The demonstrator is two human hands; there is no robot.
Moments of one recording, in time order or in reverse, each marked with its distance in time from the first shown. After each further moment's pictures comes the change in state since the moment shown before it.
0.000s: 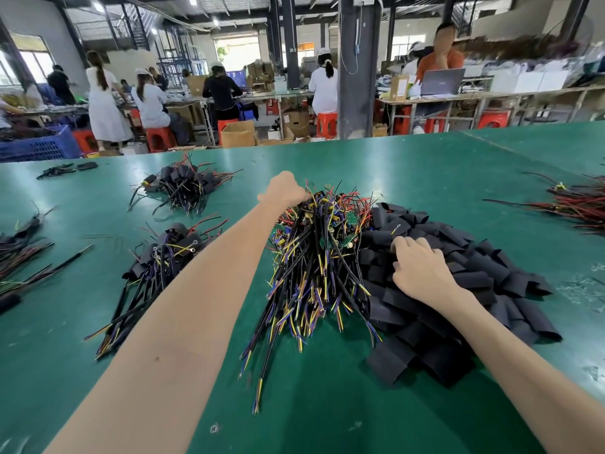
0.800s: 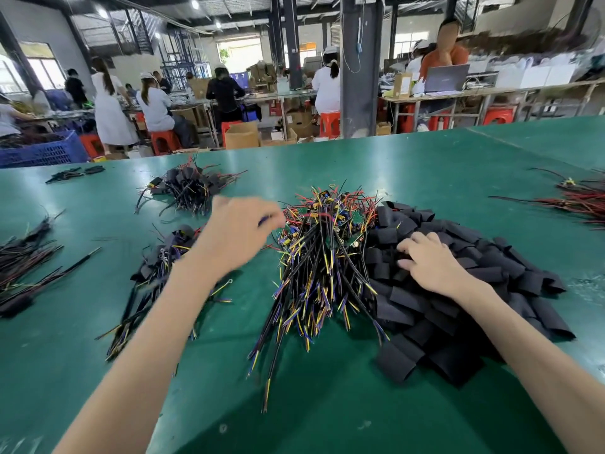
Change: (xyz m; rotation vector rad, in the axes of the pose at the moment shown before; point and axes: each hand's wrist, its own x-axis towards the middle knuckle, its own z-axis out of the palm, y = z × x) left_hand -0.137 -0.052 -0.060 0.362 0.239 0.533; right_hand 0.015 0.020 0.008 0.103 -0.082 -0.045
